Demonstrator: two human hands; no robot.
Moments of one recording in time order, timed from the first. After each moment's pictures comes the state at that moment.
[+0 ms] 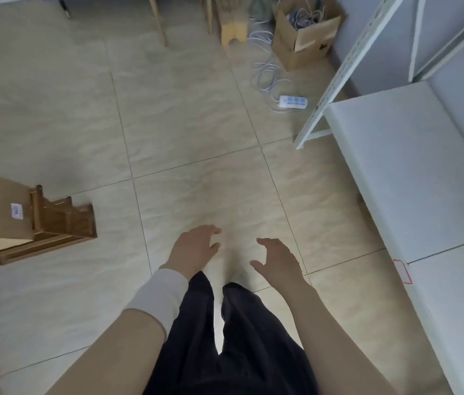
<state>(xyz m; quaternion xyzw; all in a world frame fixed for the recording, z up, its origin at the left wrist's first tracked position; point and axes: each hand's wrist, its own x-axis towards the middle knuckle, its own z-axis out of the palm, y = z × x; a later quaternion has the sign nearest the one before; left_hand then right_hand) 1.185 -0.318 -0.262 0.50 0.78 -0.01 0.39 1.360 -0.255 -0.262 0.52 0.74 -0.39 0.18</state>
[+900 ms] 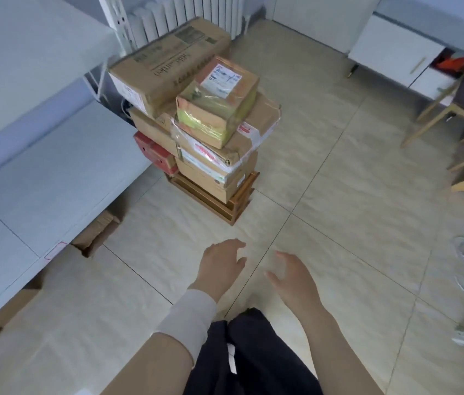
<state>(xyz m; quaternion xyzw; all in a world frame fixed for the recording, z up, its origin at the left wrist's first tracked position) 0.905 -0.667 -0.241 0.13 0.93 0.20 0.26 0.963 -0.517 -0.229 0.20 0.89 -0.33 0.23</state>
